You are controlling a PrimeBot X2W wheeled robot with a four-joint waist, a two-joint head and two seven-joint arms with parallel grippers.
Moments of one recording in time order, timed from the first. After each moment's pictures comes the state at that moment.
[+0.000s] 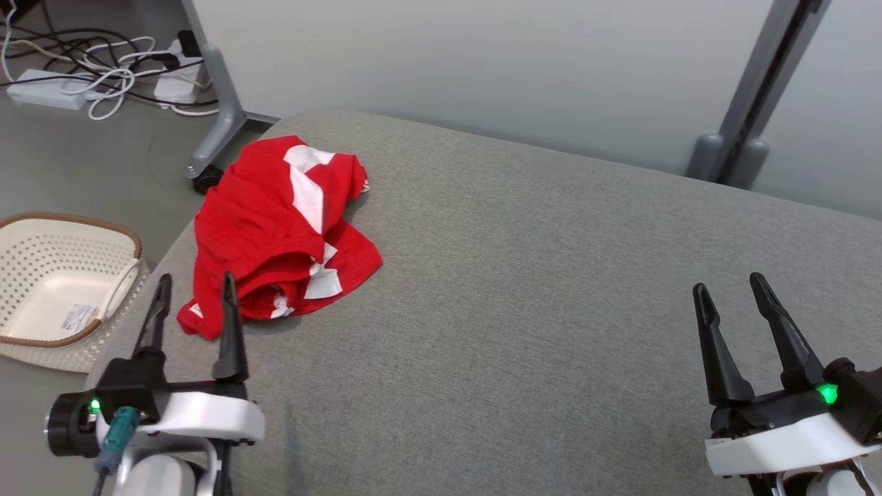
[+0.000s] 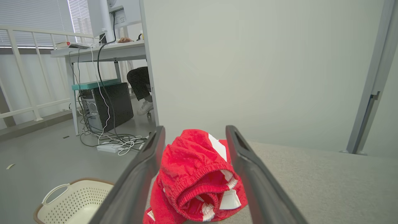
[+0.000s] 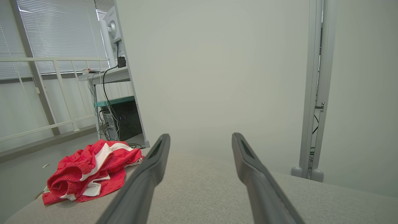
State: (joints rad) left arm -0.12 0.07 -0.03 0.17 -0.13 0.09 -0.26; right arm -0.03 -0.16 0.10 -0.01 0.30 0.13 -0.26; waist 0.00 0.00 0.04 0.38
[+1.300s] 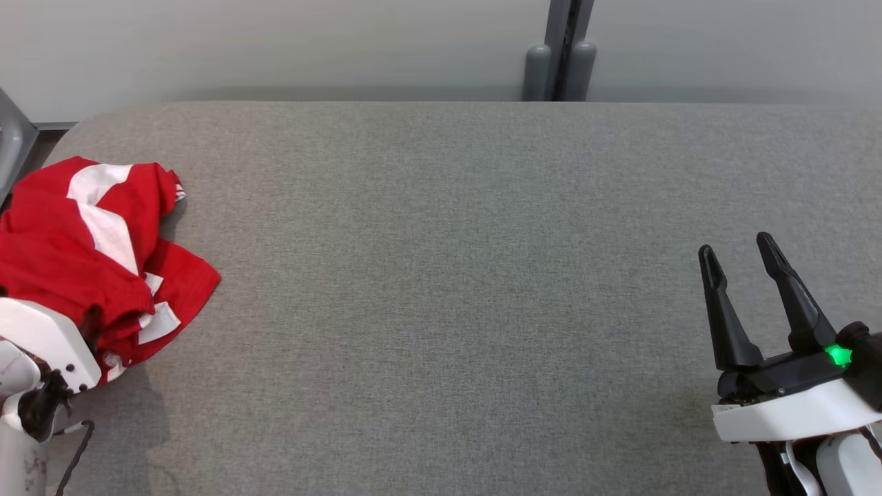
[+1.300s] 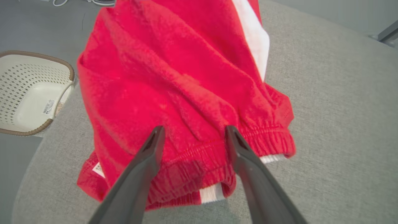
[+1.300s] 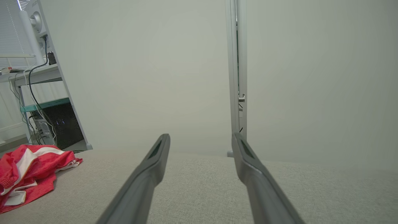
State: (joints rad) left arm -0.56 0.37 0.10 0.89 -0.41 -0.11 0.34; right arm -0.11 -0.20 0.13 -0.01 0.34 0.13 -0.26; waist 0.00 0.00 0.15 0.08
